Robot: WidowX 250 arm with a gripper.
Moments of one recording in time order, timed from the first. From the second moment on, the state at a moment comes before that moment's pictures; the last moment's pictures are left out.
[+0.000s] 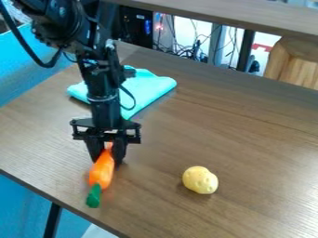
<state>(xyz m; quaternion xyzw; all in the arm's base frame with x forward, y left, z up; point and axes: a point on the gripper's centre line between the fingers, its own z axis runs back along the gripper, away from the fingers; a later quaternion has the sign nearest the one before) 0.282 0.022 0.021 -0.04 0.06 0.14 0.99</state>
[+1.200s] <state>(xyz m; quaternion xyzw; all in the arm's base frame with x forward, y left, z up) 0.225 0.118 0.099 0.03 0.05 0.10 0.99</state>
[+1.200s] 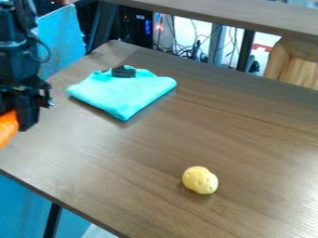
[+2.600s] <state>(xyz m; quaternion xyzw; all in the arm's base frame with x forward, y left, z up) 0.332 0.177 0.028 0.03 0.09 0.14 0.99</state>
